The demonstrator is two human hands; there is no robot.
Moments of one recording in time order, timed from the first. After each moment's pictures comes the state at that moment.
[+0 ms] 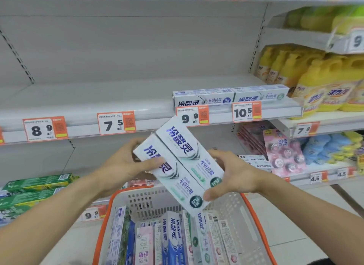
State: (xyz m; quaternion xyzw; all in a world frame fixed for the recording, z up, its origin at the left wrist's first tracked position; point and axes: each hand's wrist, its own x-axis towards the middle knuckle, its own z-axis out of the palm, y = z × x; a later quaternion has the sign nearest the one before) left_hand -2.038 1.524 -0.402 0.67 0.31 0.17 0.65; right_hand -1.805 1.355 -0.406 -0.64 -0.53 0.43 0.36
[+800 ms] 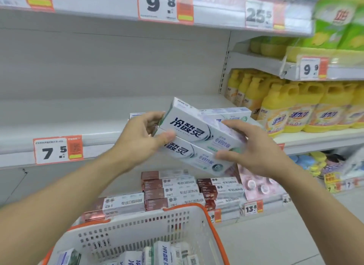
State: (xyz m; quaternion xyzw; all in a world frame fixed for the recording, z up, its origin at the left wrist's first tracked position) left_hand -1.876 1.504 -0.339 0.77 0.20 0.32 0.52; right_hand -1.678 1.320 -0.334 -0.74 -0.53 0.08 0.39
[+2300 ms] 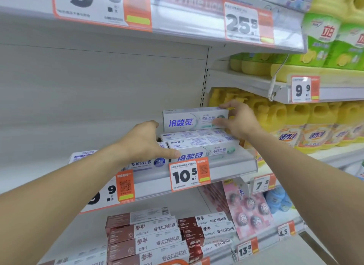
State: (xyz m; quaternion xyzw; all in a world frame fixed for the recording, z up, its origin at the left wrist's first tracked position) left_hand -1.724 1.578 -0.323 0.91 0.29 0.11 0.26; right_hand -1.485 1.435 -0.317 -0.82 -0.37 0.00 0.44
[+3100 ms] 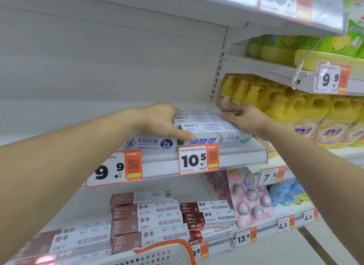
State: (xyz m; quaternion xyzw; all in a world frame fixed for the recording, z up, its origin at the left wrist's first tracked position) left_hand -1.715 1.587 -0.315 0.94 0.21 0.03 0.26; right_hand -1.491 1.438 -0.331 -0.86 -0.40 0.06 0.30
